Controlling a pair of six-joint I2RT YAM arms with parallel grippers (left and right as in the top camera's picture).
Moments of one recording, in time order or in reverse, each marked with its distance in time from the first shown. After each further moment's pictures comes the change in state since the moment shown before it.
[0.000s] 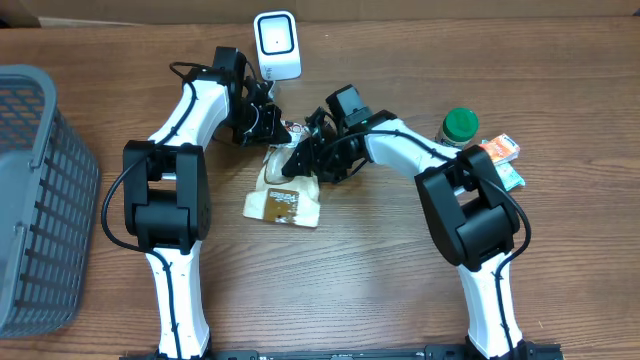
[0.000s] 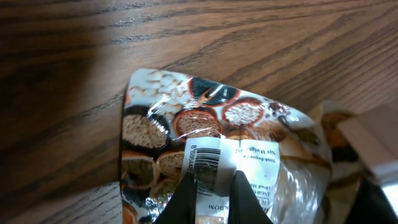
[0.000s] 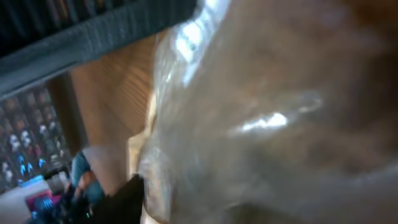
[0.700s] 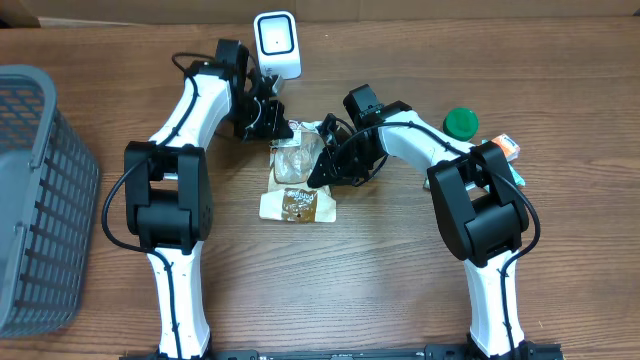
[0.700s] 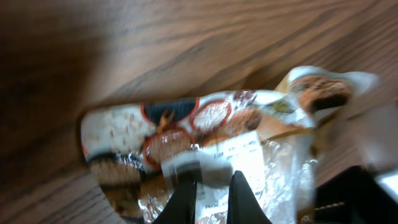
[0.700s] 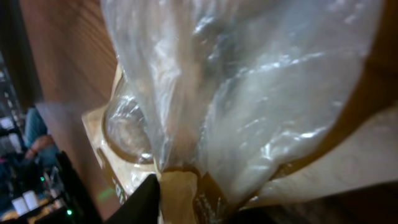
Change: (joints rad) left arm -0.009 0.000 0.031 -0.029 -0.009 0.044; right arm -0.074 -0.002 0.035 -0.286 0.019 -0.398
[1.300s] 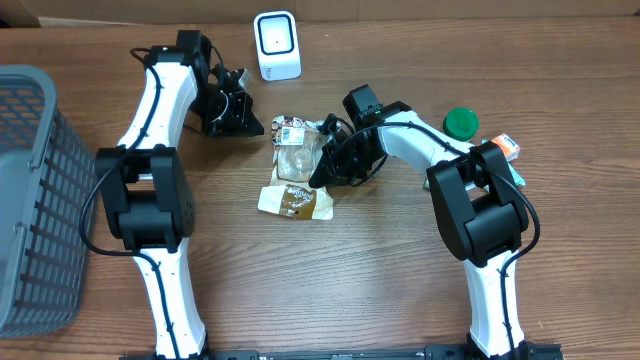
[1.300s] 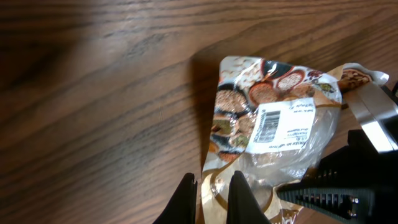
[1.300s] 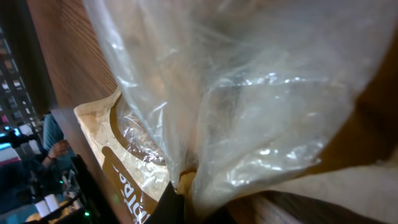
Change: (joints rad) left arm 0.108 -0.005 0.146 -0.244 -0.020 0.051; right arm 0.000 0.000 -0.004 0.003 -0.020 0.049
